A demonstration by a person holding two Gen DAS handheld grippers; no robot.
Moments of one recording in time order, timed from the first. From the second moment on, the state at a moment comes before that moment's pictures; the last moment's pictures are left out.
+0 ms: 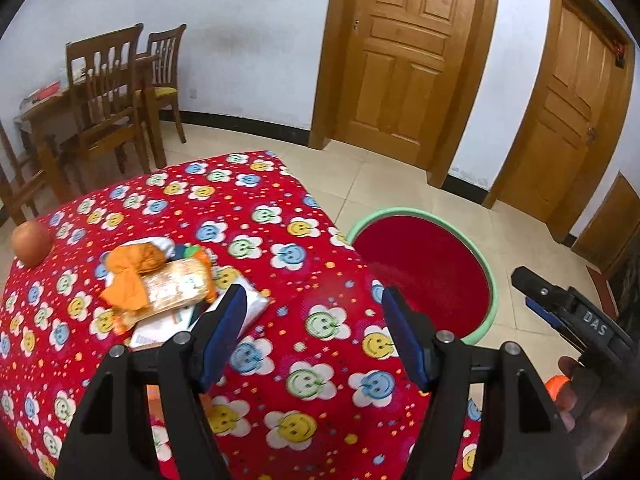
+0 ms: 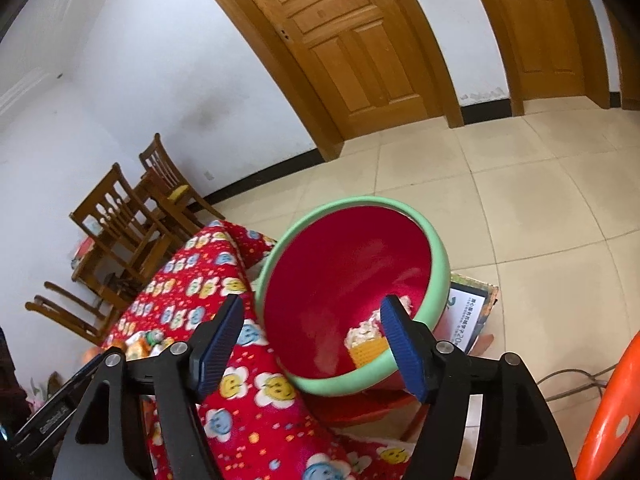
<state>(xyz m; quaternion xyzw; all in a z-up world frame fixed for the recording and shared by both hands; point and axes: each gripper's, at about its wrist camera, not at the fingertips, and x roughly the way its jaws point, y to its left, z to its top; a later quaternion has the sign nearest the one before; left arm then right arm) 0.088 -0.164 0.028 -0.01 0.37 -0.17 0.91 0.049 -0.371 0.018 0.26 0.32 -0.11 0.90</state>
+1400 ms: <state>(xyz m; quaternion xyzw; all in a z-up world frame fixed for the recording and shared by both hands) 0.047 -0.045 0.001 -0.03 0.39 -0.04 0.92 0.019 -0.289 0.018 0.22 0.36 -0.04 0.91</state>
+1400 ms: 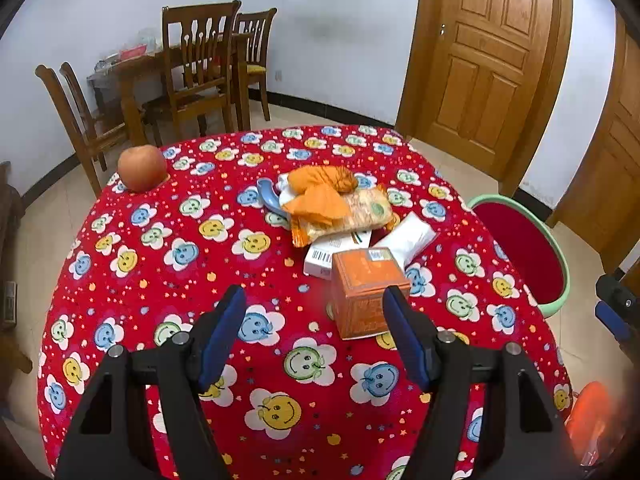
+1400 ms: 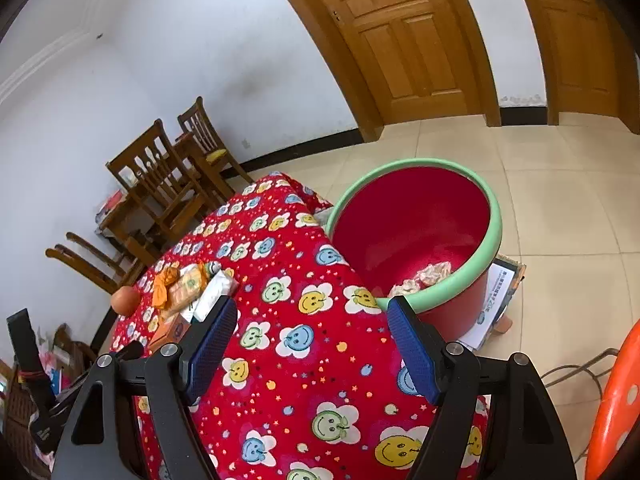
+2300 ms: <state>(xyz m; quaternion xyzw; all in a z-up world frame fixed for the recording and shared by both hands) 0.073 -0.079 -0.036 -0.01 0.42 -0.10 0.90 0.029 -0.287 0.000 0.23 0.39 -0.04 0.89</state>
